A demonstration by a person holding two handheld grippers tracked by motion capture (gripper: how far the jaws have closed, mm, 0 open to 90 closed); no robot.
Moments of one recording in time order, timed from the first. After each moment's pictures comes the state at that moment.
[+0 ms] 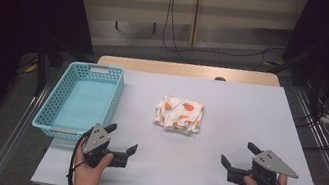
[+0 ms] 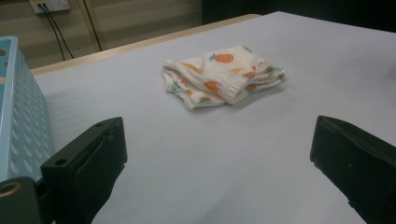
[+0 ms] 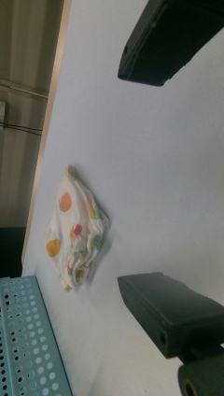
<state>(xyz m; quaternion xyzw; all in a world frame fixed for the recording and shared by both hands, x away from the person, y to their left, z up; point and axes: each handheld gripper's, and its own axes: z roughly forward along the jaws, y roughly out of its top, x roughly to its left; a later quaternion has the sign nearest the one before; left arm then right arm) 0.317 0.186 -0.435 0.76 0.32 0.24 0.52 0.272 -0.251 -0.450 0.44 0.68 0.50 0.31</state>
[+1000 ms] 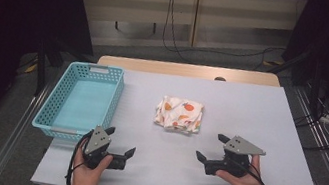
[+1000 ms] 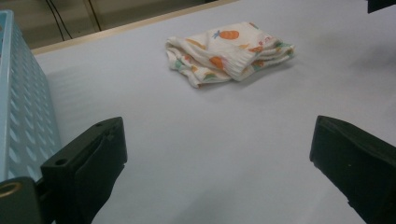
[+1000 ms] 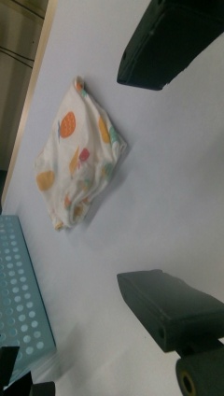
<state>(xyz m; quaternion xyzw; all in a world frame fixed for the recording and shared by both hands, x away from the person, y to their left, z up) 0.318 0.189 -0.442 0.78 0.32 0.24 0.49 0.311 -0.197 -0.450 0.36 0.75 0.50 0.23</state>
